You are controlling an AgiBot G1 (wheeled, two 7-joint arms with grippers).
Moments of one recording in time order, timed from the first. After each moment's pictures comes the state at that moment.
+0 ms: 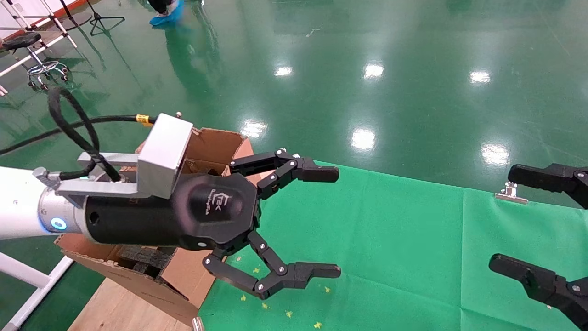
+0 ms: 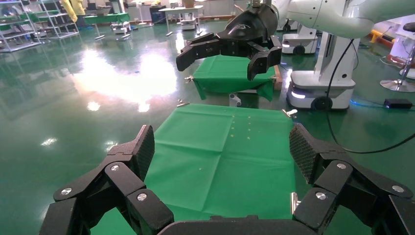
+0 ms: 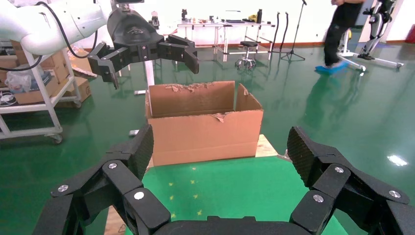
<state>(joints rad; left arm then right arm) -1.07 0.61 0.28 -1.28 0.73 1.50 -0.19 1.06 -0.57 -0.34 1.21 -0.66 -1.42 0.14</state>
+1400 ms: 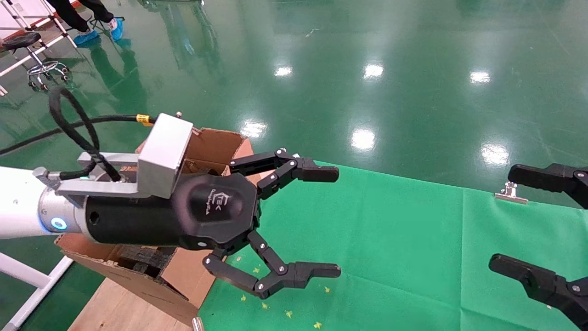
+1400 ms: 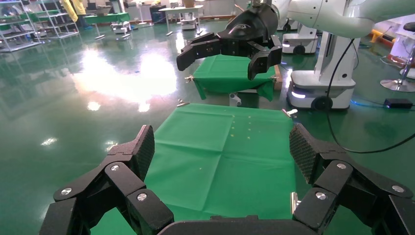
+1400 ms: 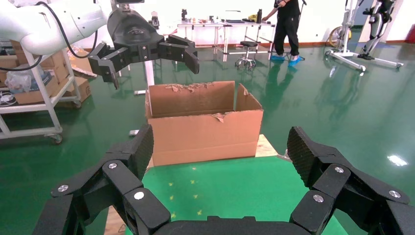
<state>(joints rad) -1.07 0.61 0.28 -1.28 0.73 1.50 -0.19 1.06 -0.57 -0.34 1.21 -0.66 -1.42 0.14</state>
